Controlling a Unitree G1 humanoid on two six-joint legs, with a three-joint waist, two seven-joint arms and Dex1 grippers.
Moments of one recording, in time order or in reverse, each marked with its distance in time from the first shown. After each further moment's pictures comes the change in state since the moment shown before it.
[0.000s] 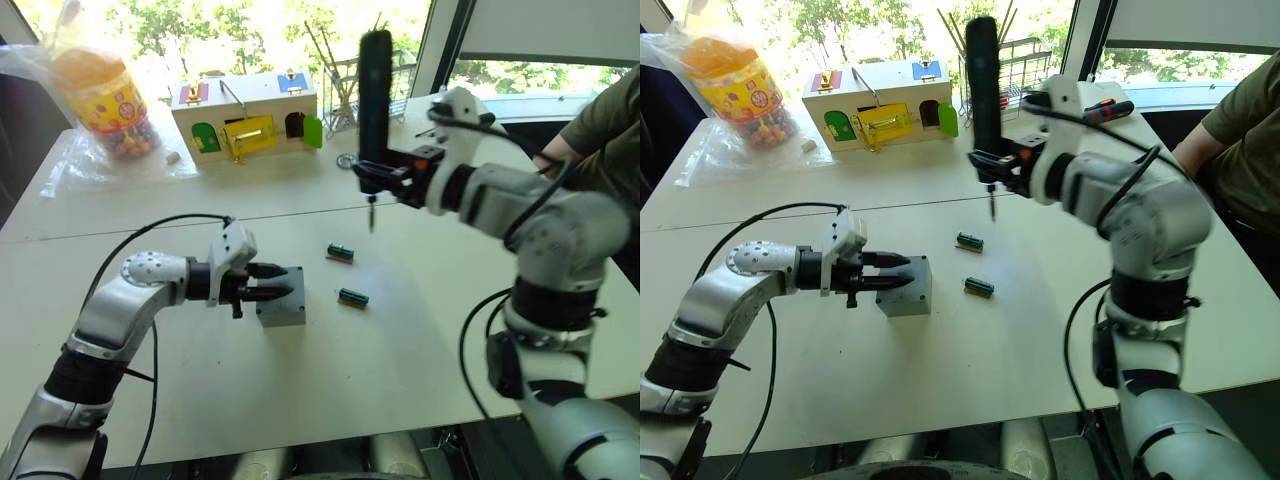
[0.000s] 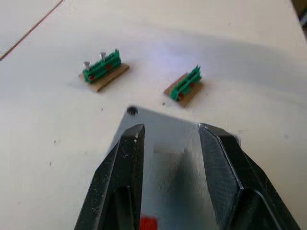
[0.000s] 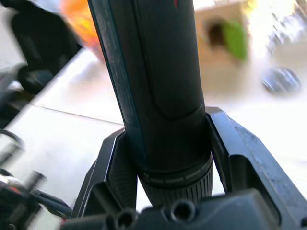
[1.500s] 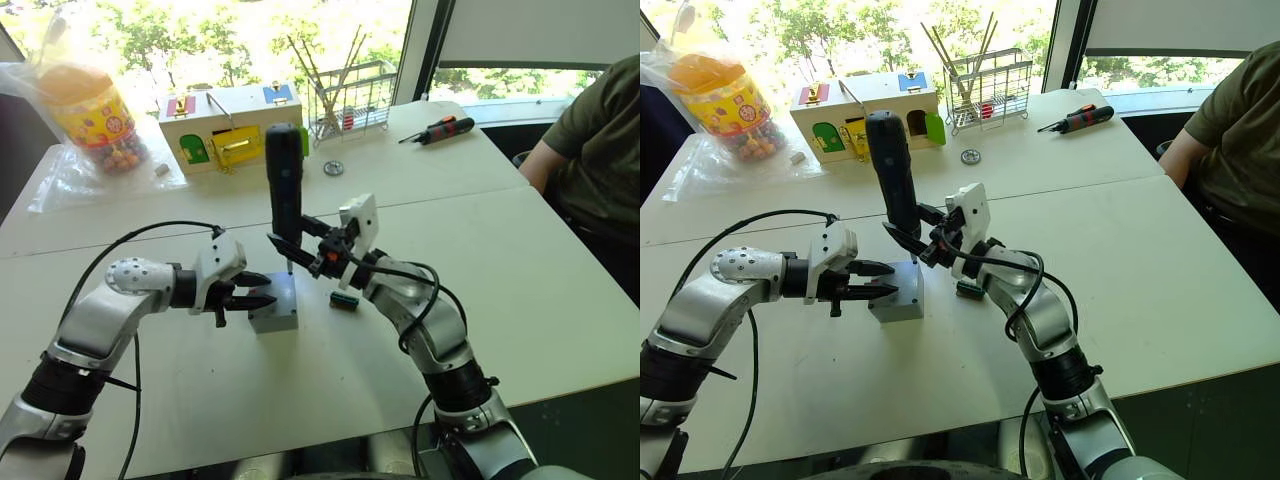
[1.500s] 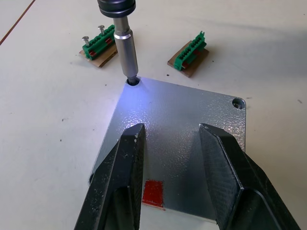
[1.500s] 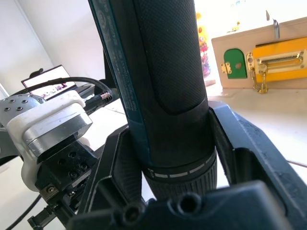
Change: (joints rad) left arm 0.122 0.096 -0.026 0.021 0.109 -0.094 -0.018; right arm 0.484 0.401 0.509 0.054 -0.310 -1.112 0.148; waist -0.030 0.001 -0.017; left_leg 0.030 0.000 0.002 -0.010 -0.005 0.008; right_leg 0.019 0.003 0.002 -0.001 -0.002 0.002
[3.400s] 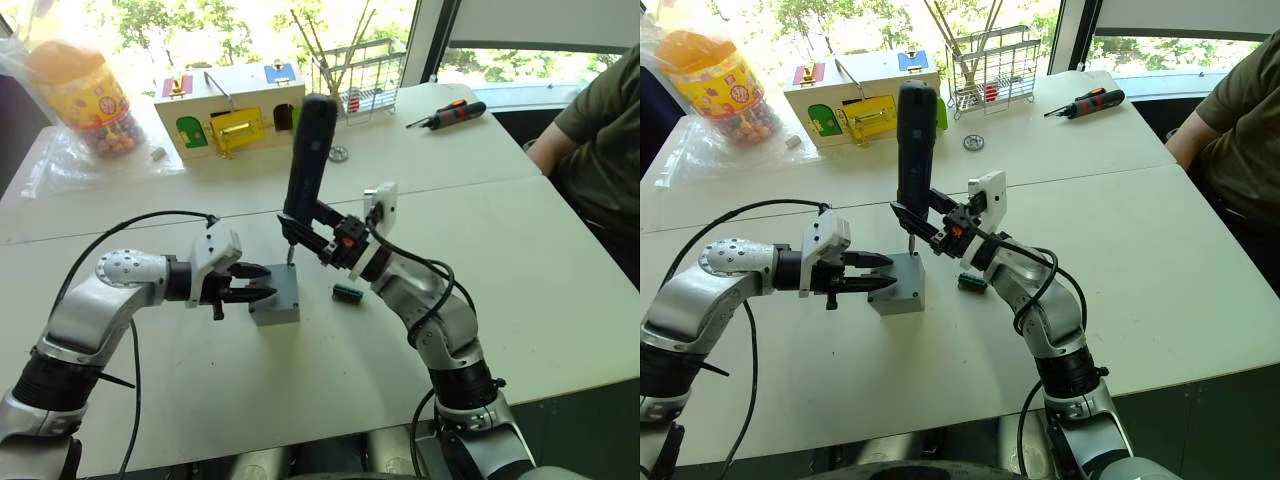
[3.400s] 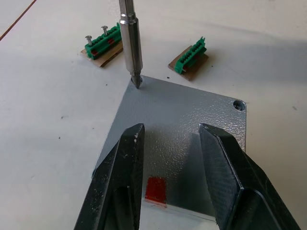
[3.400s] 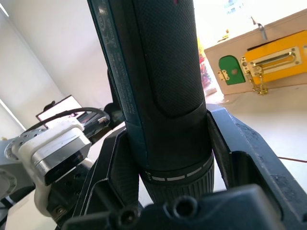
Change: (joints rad) left arm -0.023 0.018 0.038 -0.032 -0.059 0.042 0.008; right arm -0.007 0.018 -0.111 -0.067 0.159 0.043 -0.028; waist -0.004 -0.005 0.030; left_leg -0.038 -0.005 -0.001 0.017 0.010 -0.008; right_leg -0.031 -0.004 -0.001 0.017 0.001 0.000
